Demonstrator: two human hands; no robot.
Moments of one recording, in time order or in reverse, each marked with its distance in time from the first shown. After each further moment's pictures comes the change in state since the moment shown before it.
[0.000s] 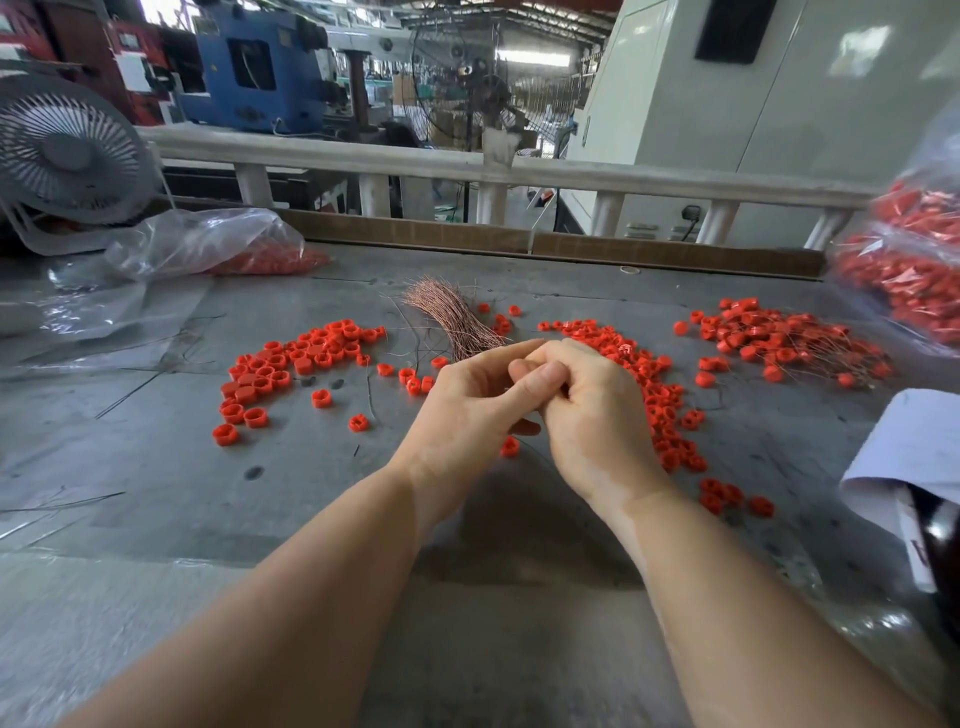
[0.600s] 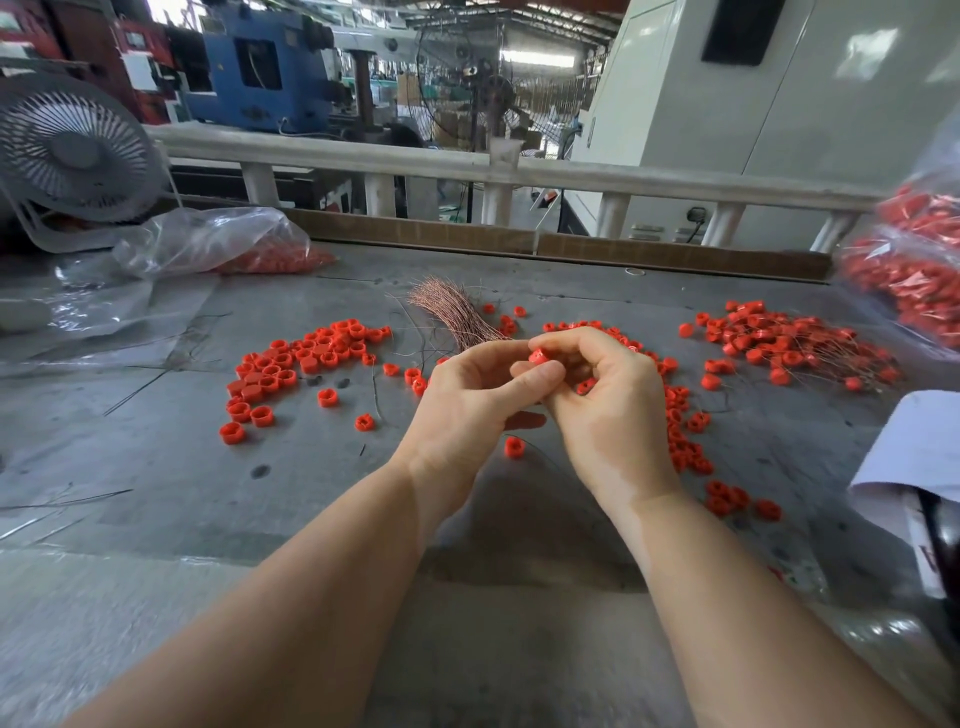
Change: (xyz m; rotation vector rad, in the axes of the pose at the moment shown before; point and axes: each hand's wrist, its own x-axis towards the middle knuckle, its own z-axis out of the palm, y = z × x) left_hand 0.001 0.004 -0.002 -0.123 0.101 -0.082; right_hand 0.003 -0.001 -0.002 0.111 0.092 0.065
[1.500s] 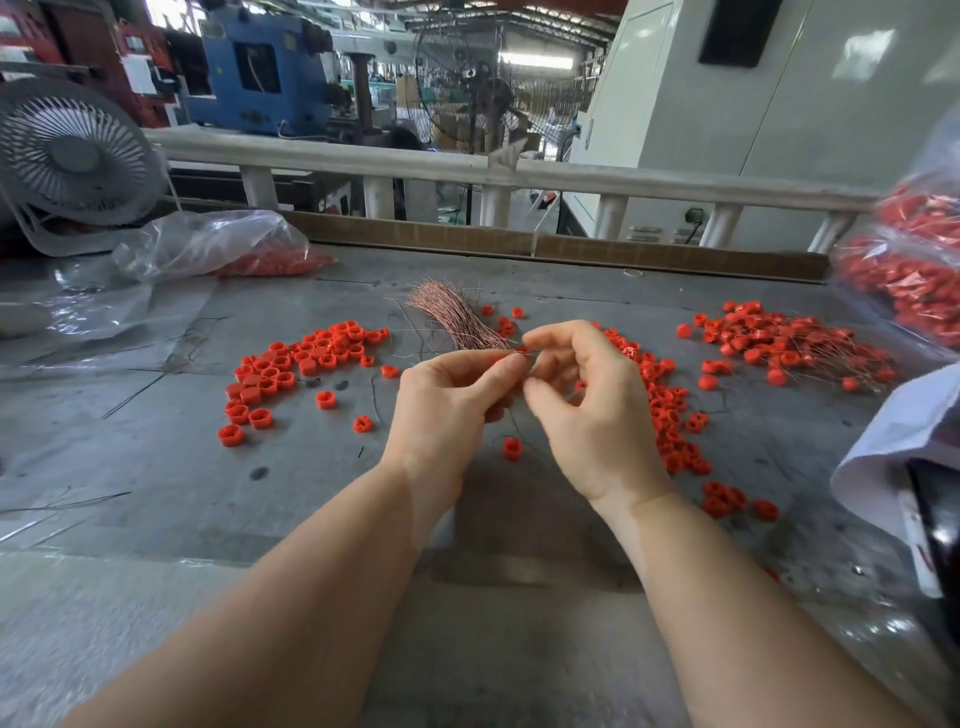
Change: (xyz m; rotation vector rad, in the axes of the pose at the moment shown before) left_hand 0.007 -0.005 -0.004 0.054 0.212 0.041; right_hand -0.001 -0.002 0.003 0.029 -0.057 0.023
